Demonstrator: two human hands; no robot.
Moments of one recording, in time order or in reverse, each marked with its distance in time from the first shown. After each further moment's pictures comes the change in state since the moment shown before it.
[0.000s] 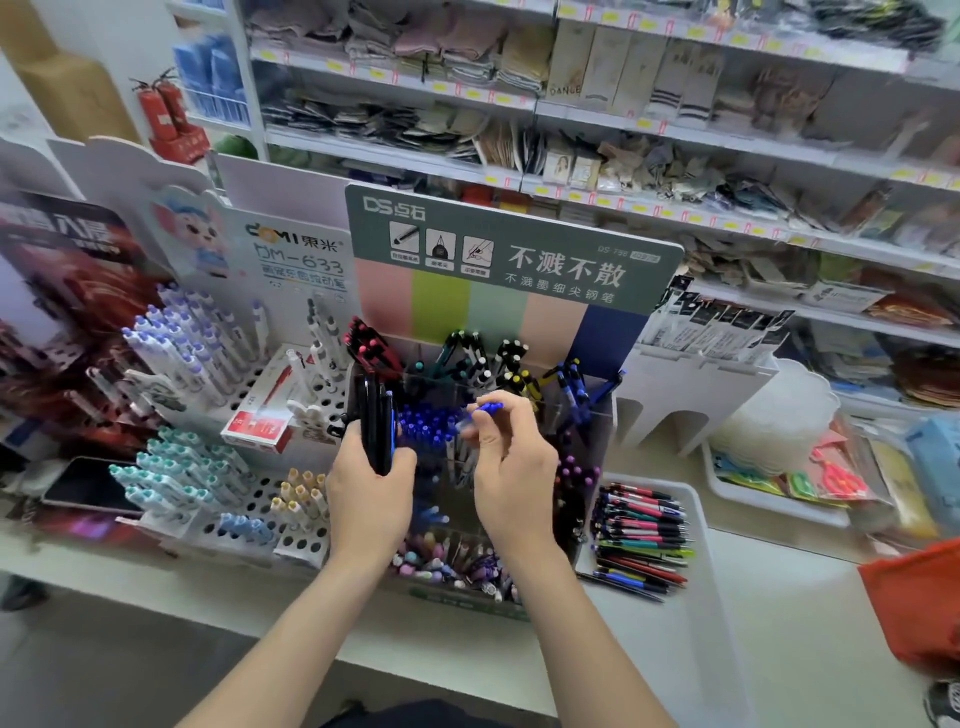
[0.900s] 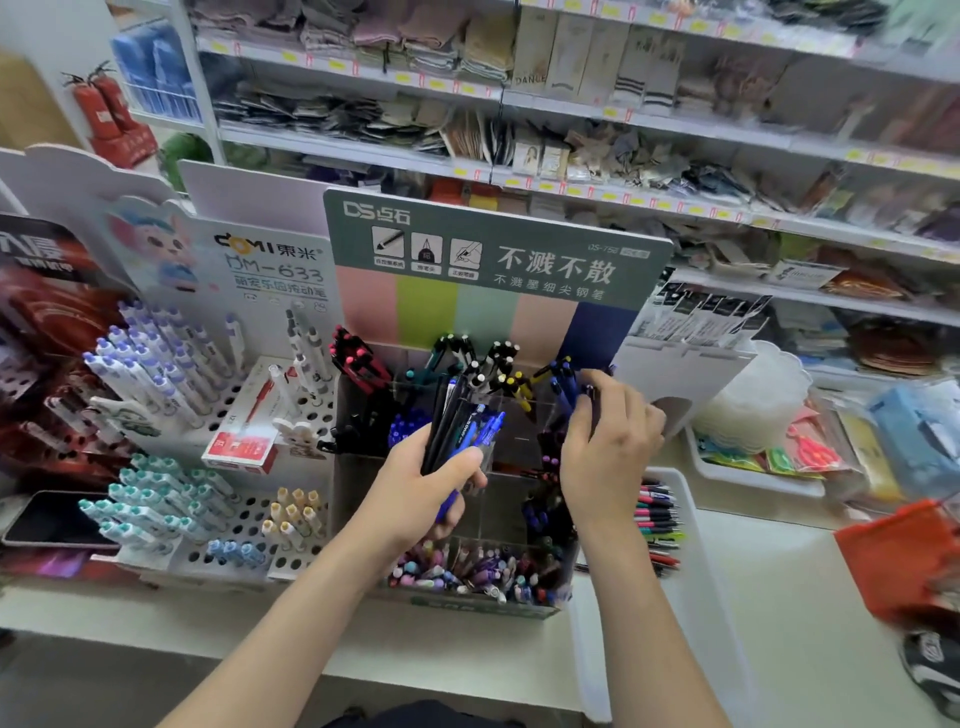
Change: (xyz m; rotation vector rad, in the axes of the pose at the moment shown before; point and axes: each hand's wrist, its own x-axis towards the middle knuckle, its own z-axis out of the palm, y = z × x) left_hand 0.014 0.022 0.005 -0.255 -0.700 -0.035; right_hand 0.036 0.039 -0.057 -0.648 0.383 -0.007
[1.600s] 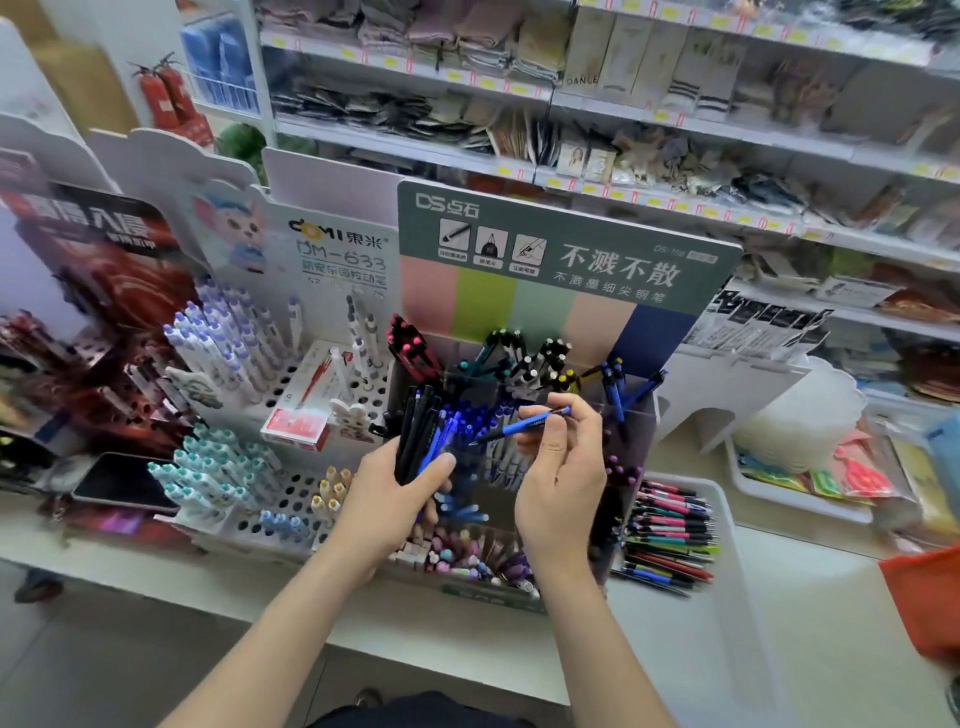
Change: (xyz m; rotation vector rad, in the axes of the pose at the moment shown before) left_hand -0.024 -0.031 -0.056 0.192 0.265 0.025; right_hand -0.063 -0.089 0.004 0.651 -0.179 0.246
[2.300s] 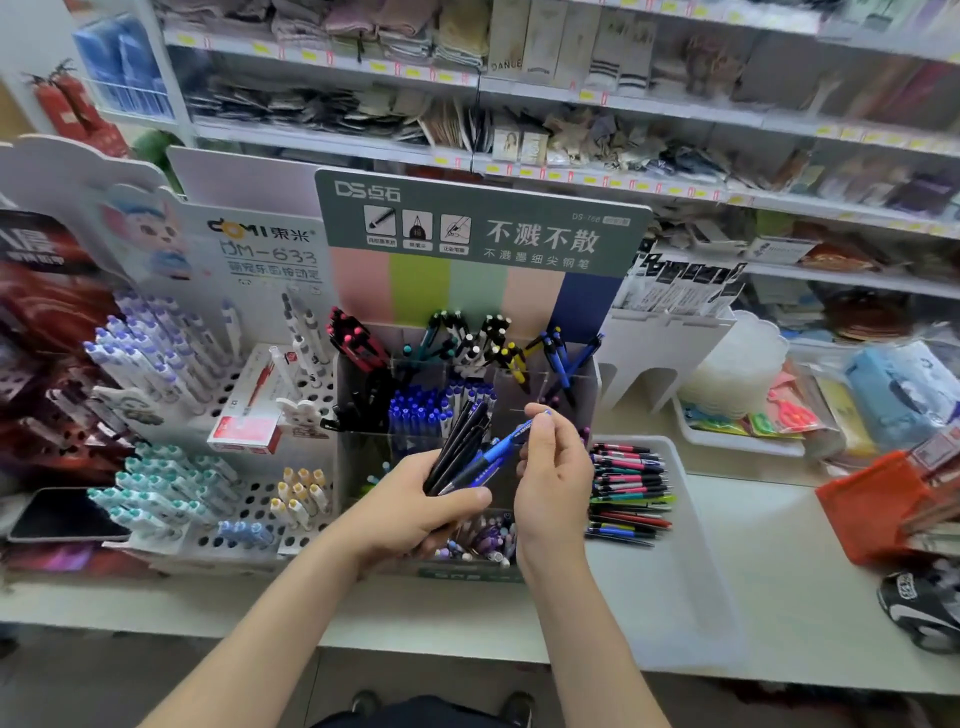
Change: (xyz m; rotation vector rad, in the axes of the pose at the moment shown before) left_hand -0.013 0.019 0.034 -0.061 -0.617 -0.047; right_hand -0.015 0.007 -0.038 0.183 0.101 0.364
